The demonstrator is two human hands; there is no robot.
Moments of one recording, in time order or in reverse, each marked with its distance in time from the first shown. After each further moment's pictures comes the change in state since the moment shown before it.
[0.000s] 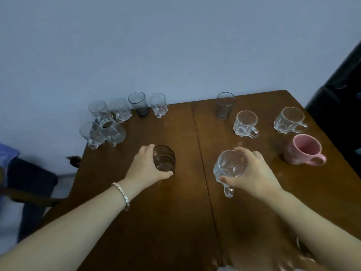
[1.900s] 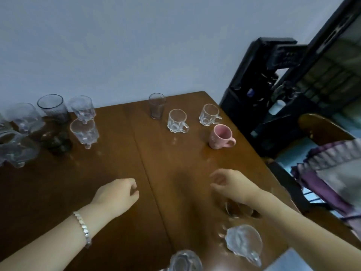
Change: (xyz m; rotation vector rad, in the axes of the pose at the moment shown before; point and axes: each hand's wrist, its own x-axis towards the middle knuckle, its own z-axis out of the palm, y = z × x) left_hand -0.031 0.039 0.039 0.217 -0.374 0.311; right_hand -0.071 0.058 -0.042 -0.282 -0.127 0.279
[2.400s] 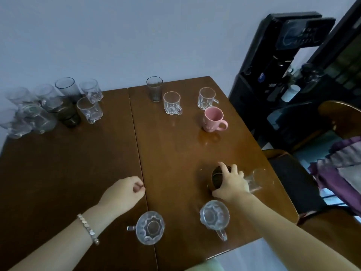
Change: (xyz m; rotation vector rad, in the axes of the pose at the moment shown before) left_hand -0.069 0.104 0.076 -0.209 0.068 -0.187; right_hand -0.008 0.127 0.044 -0.154 0.037 0.101
